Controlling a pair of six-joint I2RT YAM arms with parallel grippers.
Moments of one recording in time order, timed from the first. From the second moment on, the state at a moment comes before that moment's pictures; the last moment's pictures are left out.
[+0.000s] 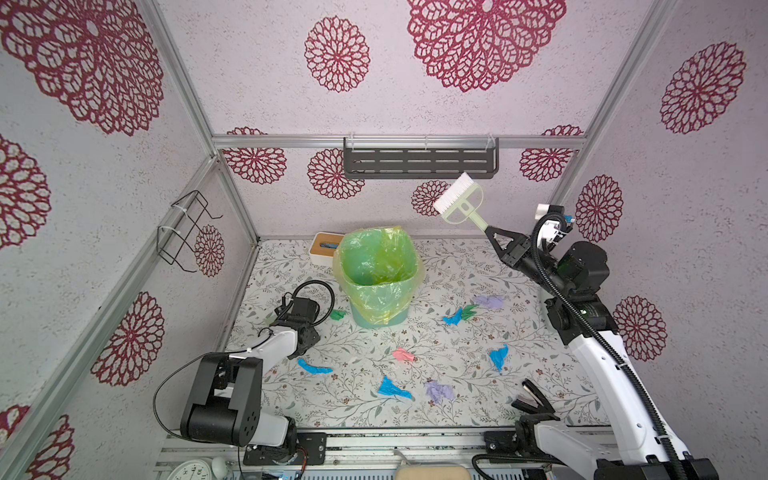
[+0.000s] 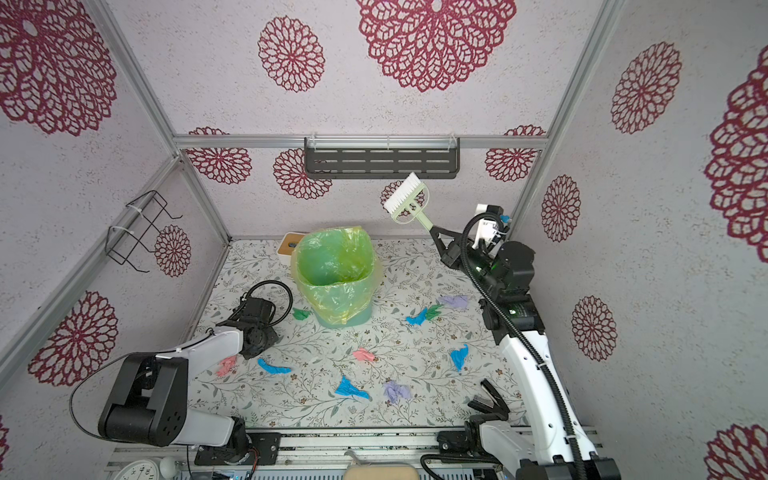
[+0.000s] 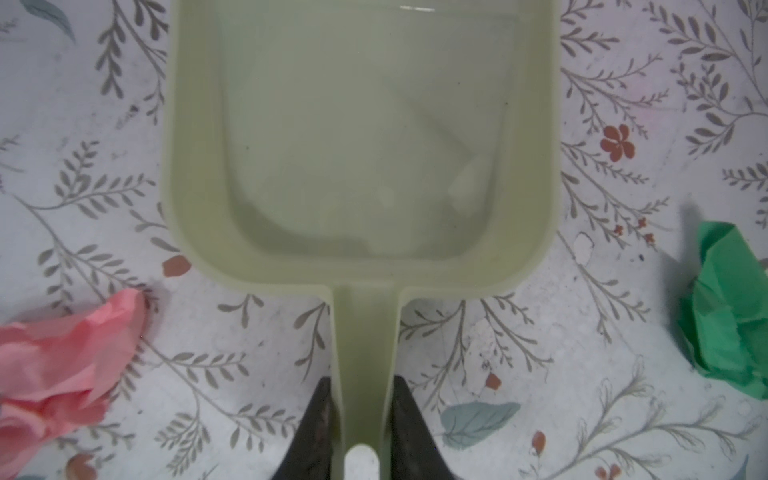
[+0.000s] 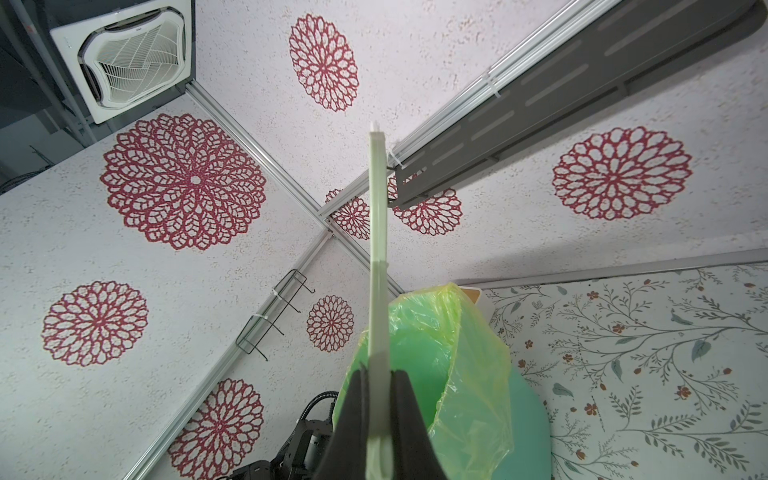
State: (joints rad) left arm -0.15 1.45 0.66 -0.42 -0.30 -0.77; right arm 0.13 1.05 1.13 0.02 -0.57 0.81
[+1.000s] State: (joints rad) left arm -0.15 1.19 0.78 -0.62 -0.37 -0.74; right arm 0.13 1.04 1.13 -0.01 -0.56 0.79
